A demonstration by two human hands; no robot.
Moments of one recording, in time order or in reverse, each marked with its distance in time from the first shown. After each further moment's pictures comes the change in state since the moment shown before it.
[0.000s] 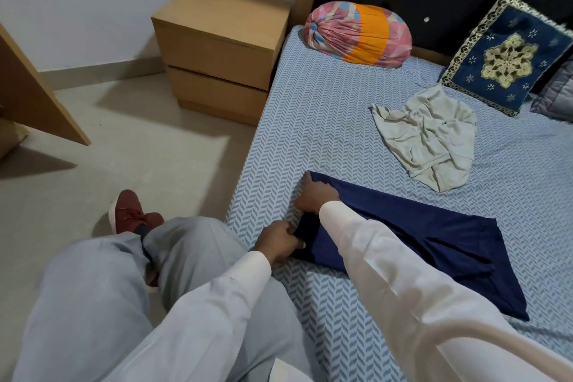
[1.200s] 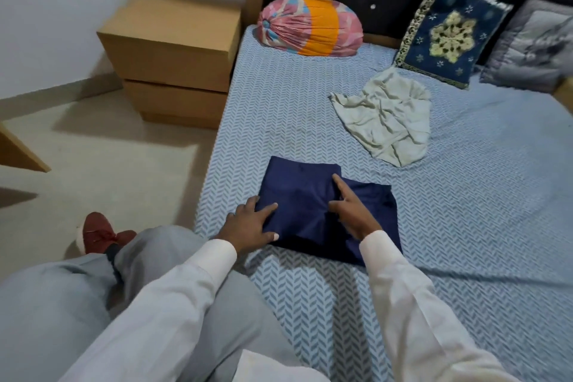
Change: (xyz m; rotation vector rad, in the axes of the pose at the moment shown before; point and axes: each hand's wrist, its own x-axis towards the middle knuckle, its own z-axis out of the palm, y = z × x) left_hand 0.001 0.013 -0.017 0.810 -0.008 0.314; right_hand -0.062 0.153 0.040 1.326 0.135 0.000
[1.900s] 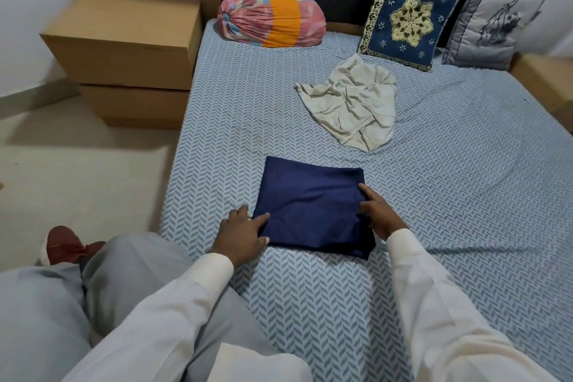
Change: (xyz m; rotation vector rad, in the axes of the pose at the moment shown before) left_hand 0.001 0.054 0.040 0.100 0.063 0.044; right_hand -0.028 0.048 -0.126 0.089 0.213 0.191
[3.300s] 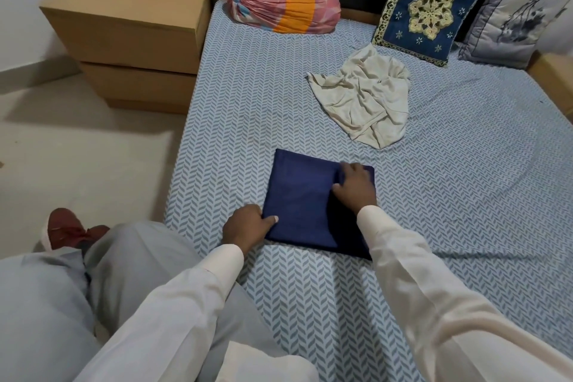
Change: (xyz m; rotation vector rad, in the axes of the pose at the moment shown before) left_hand 0.015 0.003 0.000 -0.507 0.063 -0.310; right_hand 0.032 -0.036 0.070 -1.035 0.248 -0.392
